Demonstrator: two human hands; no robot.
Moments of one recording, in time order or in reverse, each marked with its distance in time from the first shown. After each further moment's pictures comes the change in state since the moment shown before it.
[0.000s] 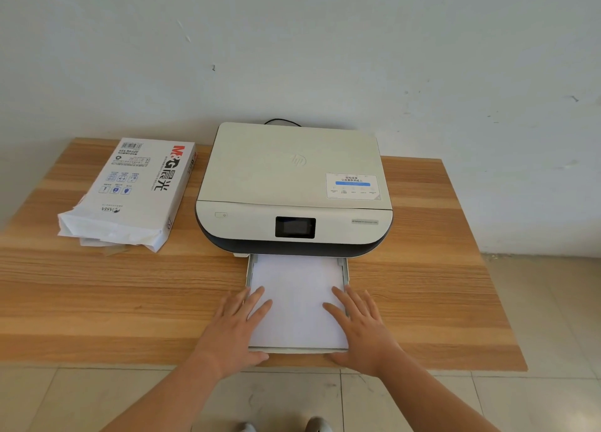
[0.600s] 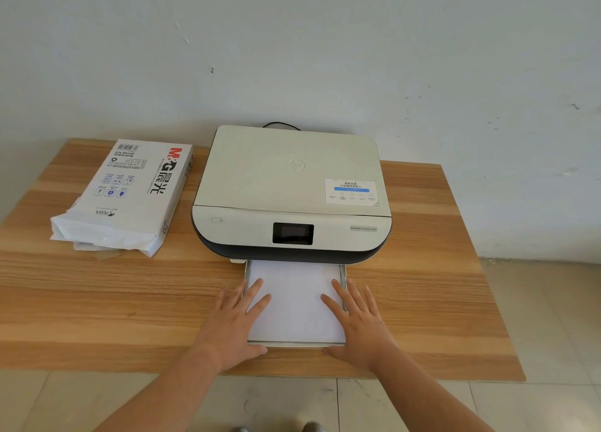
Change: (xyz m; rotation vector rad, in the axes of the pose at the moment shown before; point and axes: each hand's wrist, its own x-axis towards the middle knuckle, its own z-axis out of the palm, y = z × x) left_hand 0.019 -0.001 -0.016 0.031 0.009 -0.033; right_hand 0.018 0.009 -0.014 -0.035 -0.035 0.047
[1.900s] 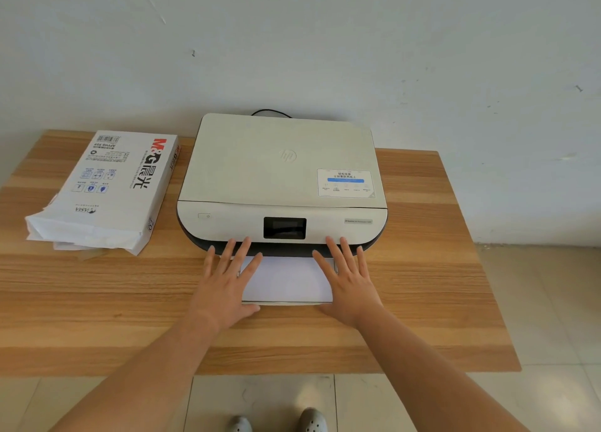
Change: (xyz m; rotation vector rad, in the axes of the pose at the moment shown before) left_hand 0.051 -0.023 -0.015 0.126 0.143 -0.079; right_hand 0.050 0.010 -0.033 -0.074 0.065 0.080
